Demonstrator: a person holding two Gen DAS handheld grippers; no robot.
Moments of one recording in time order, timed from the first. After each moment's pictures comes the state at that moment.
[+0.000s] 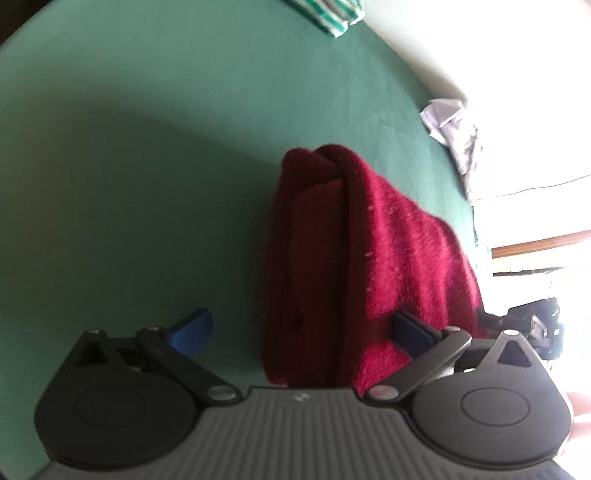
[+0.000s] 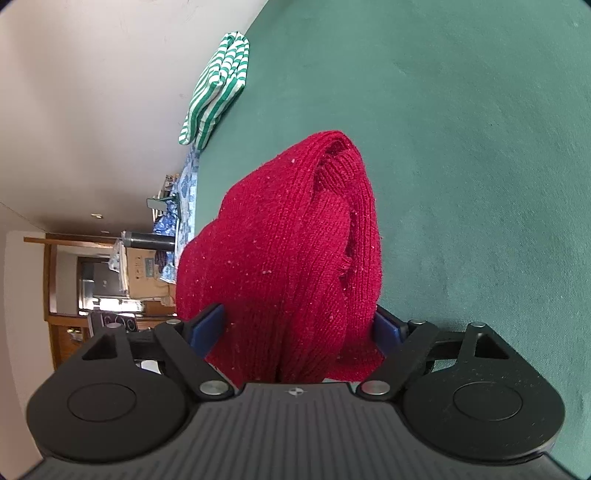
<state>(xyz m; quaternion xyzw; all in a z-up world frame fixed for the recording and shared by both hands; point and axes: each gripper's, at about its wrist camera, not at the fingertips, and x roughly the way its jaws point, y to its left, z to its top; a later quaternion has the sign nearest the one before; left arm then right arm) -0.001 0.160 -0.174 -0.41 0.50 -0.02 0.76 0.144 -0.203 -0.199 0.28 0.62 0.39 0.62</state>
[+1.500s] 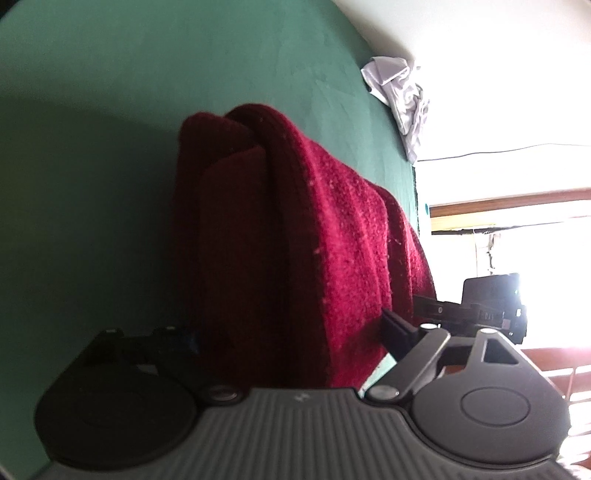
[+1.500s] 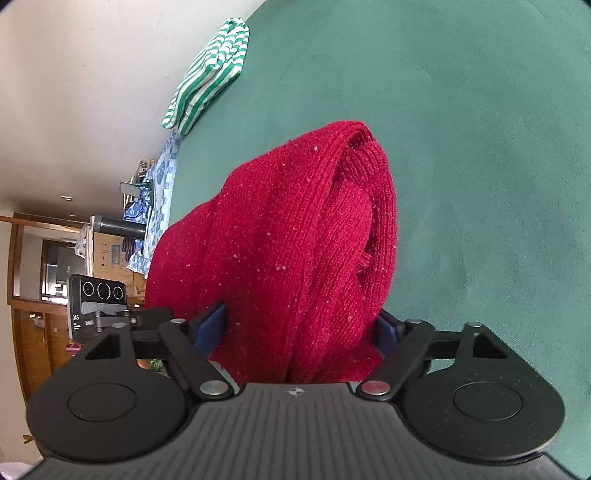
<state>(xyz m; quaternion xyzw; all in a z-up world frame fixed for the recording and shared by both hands) 0.033 0.142 -0.186 -0.44 0.50 -0.14 0.73 0.129 -0.180 -0.187 0.23 0.62 0.37 0.65</state>
